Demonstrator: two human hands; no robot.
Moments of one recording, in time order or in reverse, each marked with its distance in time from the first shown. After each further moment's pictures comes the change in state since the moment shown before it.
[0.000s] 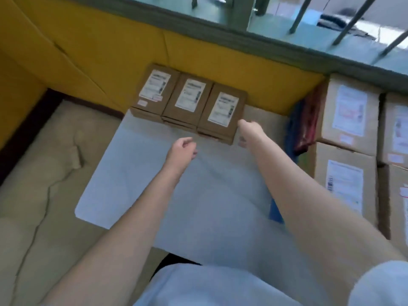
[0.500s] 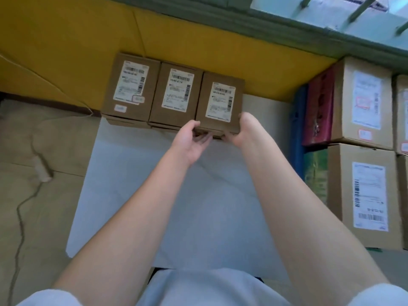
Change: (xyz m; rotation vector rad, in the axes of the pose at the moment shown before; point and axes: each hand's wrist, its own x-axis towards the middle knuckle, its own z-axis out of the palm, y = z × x) left_hand 0.094 0.043 0.014 -0.787 -0.328 -0.502; right_hand 0.037 -0.029 0.050 0.837 0.054 0.365
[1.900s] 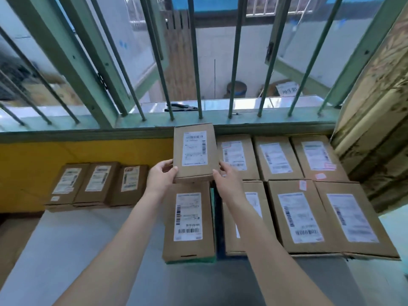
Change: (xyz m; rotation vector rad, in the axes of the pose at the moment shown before) left_hand -0.105 -0.229 0.247 1.092 0.071 0.842; right_hand -0.096 -0.138 -0.377 -0.586 -0.062 -0.967
